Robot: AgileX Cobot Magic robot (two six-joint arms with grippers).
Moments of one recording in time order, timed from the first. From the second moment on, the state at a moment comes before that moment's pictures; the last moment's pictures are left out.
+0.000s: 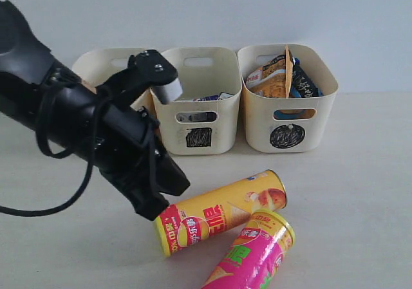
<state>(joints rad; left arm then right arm) -0.62 1.53 -1.08 -0.55 0.76 0.86 -0.01 0.00 0.00 0.08 0.33 -0.07</state>
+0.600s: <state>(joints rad) -0.68 1.77 -1.21 -0.38 0.77 0.89 -0.01 0.00 0.00 0.08 0.33 -0.07</state>
